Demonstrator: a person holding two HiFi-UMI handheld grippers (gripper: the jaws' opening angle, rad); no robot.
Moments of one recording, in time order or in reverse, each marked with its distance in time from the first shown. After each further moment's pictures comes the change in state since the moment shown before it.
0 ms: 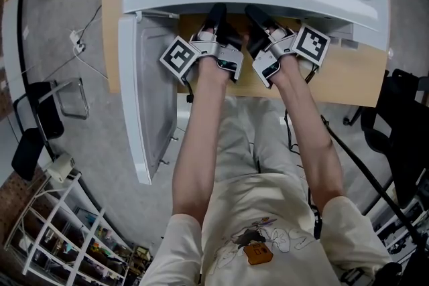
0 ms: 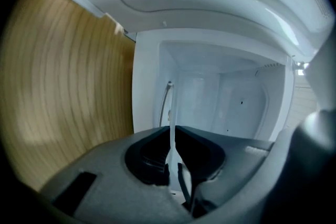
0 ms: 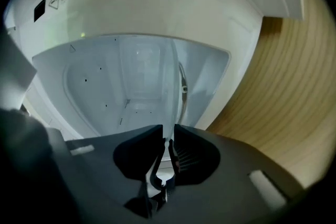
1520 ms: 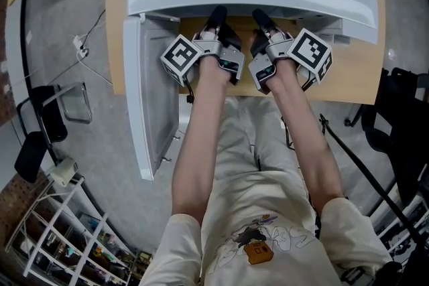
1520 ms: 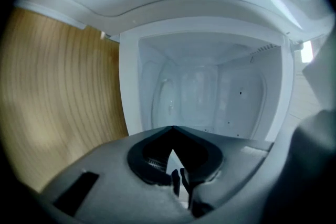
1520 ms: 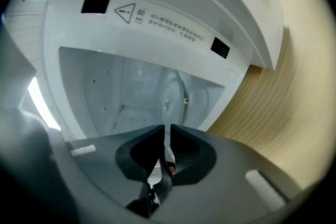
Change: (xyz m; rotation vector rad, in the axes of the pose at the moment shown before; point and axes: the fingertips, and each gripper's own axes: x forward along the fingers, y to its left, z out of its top) left arm -0.001 -0.007 -0.004 0.097 0.034 0.090; right arm -0.027 0.012 0.013 -0.100 -0.156 -0.191
